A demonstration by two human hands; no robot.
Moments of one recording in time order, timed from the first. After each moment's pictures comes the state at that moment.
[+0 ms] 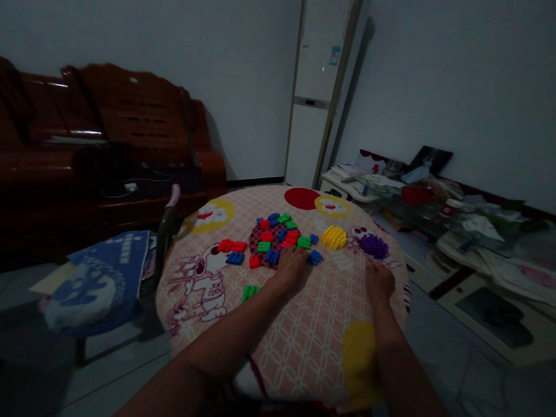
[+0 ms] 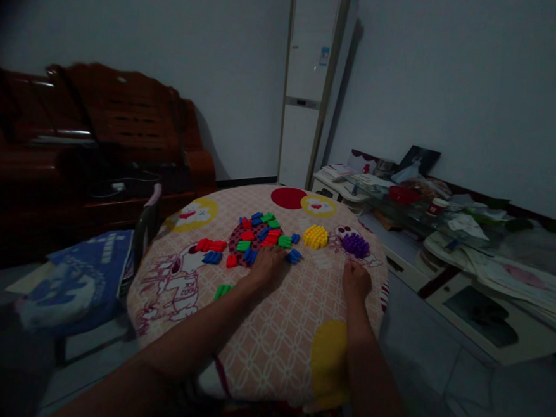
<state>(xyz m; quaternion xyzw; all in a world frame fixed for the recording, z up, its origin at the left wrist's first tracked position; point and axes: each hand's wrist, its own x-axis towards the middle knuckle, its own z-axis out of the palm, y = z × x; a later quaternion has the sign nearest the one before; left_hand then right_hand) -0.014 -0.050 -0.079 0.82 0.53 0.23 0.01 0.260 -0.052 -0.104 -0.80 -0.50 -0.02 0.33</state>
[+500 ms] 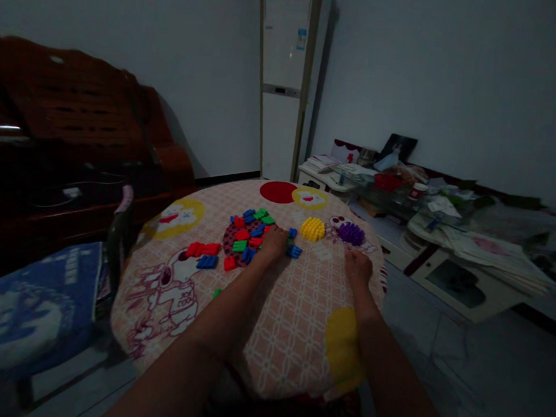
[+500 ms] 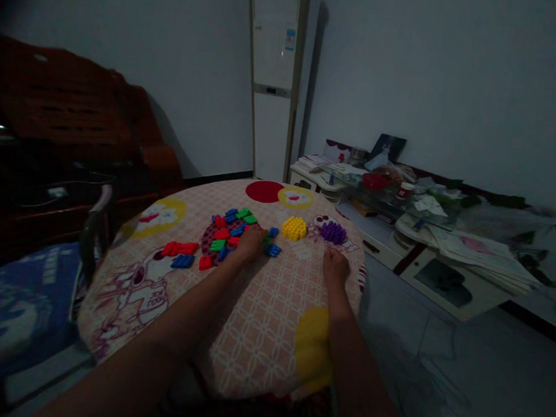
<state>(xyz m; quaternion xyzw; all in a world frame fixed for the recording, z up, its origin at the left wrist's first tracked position) -0.002 0.008 -0.049 0.82 0.55 0.13 0.01 0.259 -0.052 -0.101 -0.79 -0.50 0.00 0.35</state>
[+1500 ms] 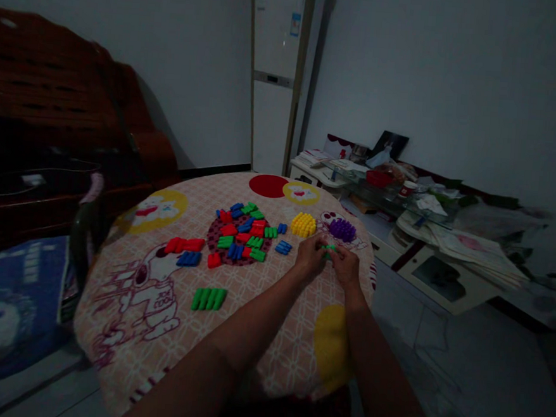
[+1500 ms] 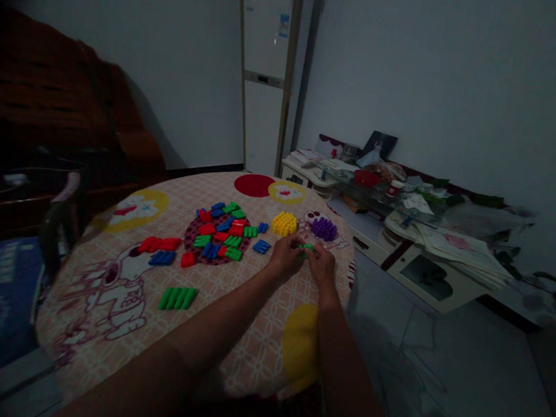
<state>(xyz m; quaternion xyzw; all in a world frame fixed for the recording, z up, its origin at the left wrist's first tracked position) 0.126 -0.028 -0.078 0.69 0.45 0.43 0.36 0.258 -0.059 -0.102 -0.66 -0.59 0.11 0.46</state>
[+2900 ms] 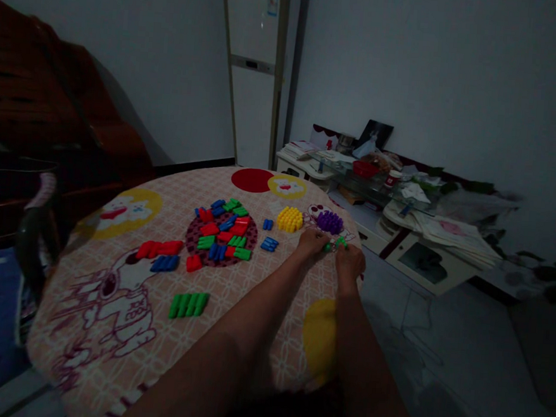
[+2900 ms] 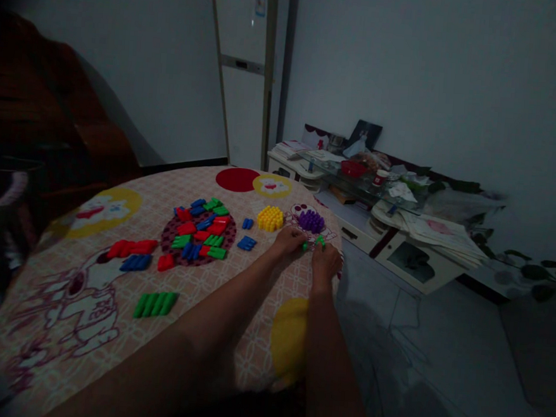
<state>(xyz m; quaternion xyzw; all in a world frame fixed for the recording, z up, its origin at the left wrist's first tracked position) 0.164 0.000 -0.064 0.72 0.48 0.32 0.39 0.276 -0.070 -0.092 -0.86 -0.40 -0.08 0.30</state>
